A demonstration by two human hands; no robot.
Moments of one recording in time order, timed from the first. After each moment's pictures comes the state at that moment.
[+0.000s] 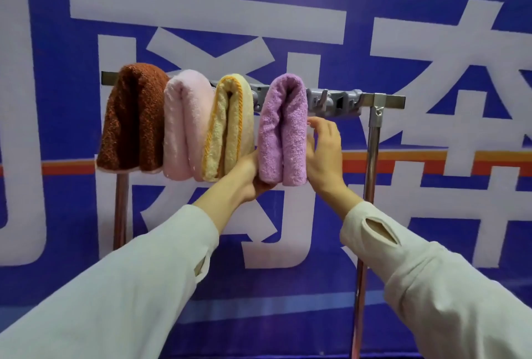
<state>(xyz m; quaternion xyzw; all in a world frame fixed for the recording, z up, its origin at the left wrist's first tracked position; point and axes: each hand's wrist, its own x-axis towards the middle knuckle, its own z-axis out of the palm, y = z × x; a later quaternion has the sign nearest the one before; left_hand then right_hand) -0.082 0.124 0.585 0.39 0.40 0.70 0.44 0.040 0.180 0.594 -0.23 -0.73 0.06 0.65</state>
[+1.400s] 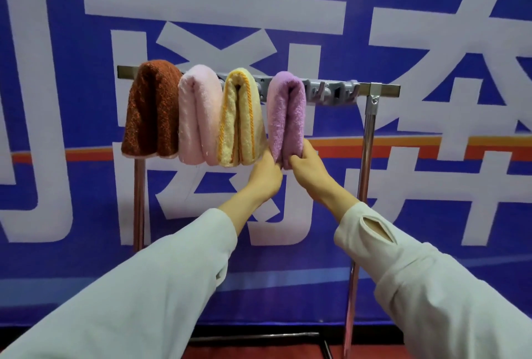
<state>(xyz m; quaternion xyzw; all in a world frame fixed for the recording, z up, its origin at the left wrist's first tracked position) -0.044 0.088 0.553 0.55 0.60 0.57 0.09 0.049 0.131 0.568 -0.25 -0.76 0.37 0.47</state>
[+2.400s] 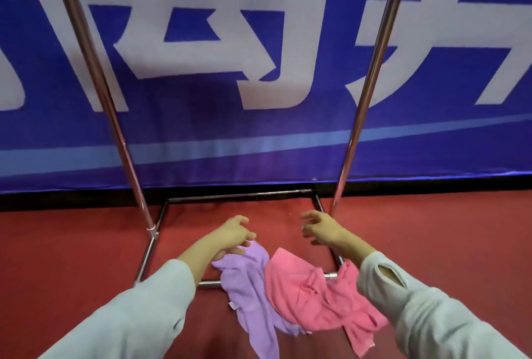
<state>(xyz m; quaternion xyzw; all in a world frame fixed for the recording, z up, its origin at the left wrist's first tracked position) -0.062 0.013 0.178 0.33 0.74 0.32 0.49 0.136 0.113 0.177 -0.53 -0.67 0.50 0.11</state>
